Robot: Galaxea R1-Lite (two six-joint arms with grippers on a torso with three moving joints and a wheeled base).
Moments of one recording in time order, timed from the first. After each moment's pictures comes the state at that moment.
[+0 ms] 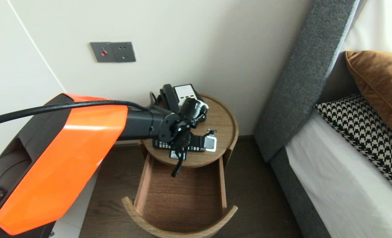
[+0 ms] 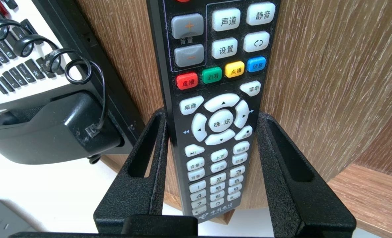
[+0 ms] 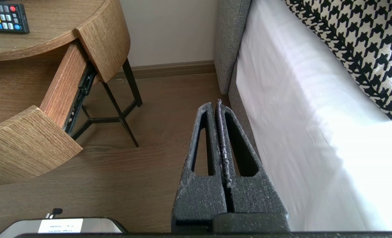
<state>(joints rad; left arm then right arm) -0.70 2.30 -1.84 0.36 0.45 1.21 0.00 0.00 0.00 -0.01 -0.01 0.02</state>
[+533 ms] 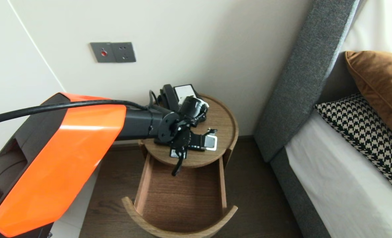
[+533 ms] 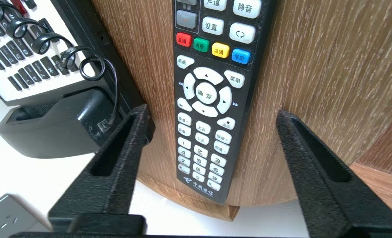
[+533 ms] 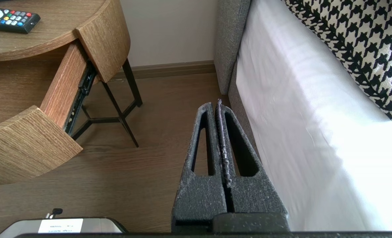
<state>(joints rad) -0.70 2.30 -1.84 0.36 0.45 1.21 0.00 0.00 0.00 -0.01 -0.01 0.02</state>
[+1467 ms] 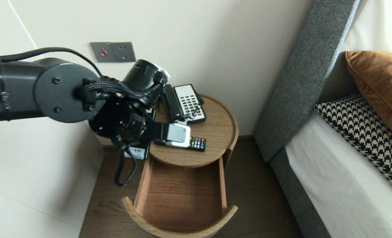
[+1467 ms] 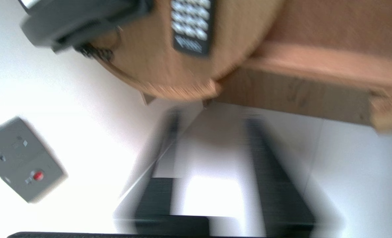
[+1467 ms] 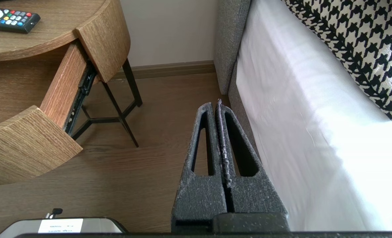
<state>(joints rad) -0.71 1.81 -1.53 0.58 0.45 1.19 0.00 0.00 0.00 -0.01 -0.01 0.02</state>
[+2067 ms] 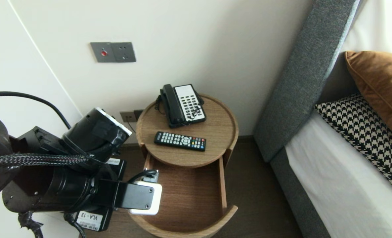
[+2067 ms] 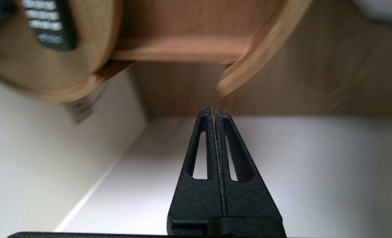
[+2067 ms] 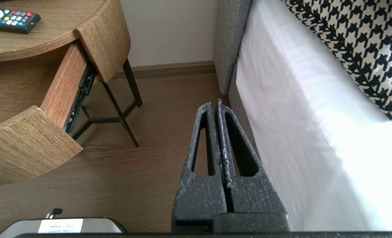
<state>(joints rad) -0.77 1.53 -1.08 0.58 0.26 1.04 0.00 0.00 0.00 -0.01 -0.01 0.02</state>
